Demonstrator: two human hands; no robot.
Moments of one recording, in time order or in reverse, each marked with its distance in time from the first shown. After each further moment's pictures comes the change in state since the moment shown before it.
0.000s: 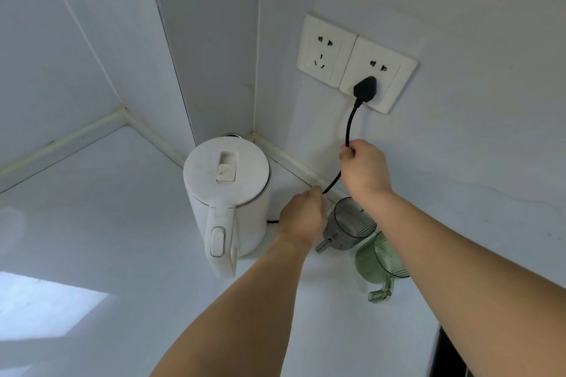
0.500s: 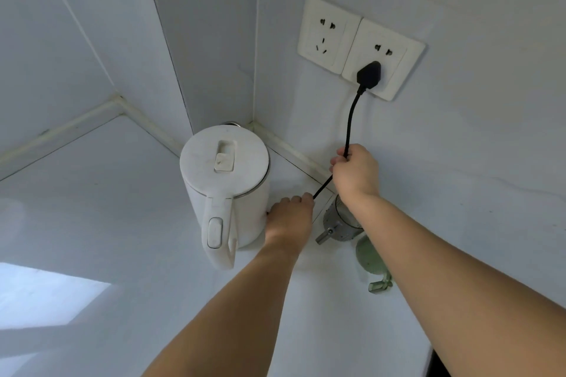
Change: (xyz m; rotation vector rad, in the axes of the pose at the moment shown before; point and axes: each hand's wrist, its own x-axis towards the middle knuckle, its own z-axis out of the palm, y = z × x) left_hand -0.019 -0.032 0.016 0.390 -0.070 0.078; right_hand -0.013 0.012 0.030 0.228 0.012 0.208
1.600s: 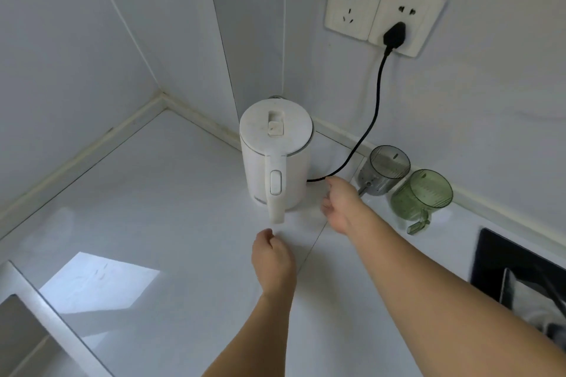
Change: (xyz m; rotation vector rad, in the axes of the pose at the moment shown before) left_hand -0.175 -0.053 -0.034 -1.002 0.141 -1.054; right_hand -0.121 0.019 0.072 0.660 -0.219 0.704
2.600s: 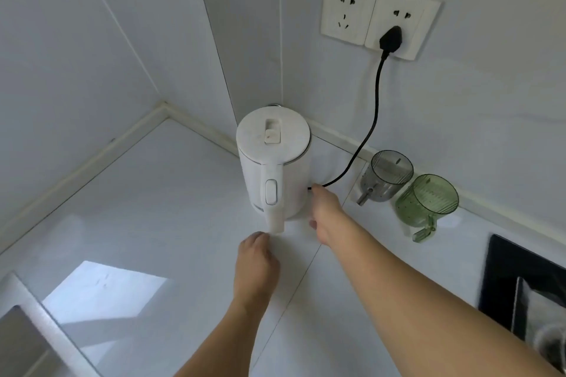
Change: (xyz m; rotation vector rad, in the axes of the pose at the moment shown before) left_hand 0.037 -0.014 -0.031 0.548 -0.101 0.597; right_hand 0.000 0.009 0.023 -0.154 -0.045 0.021
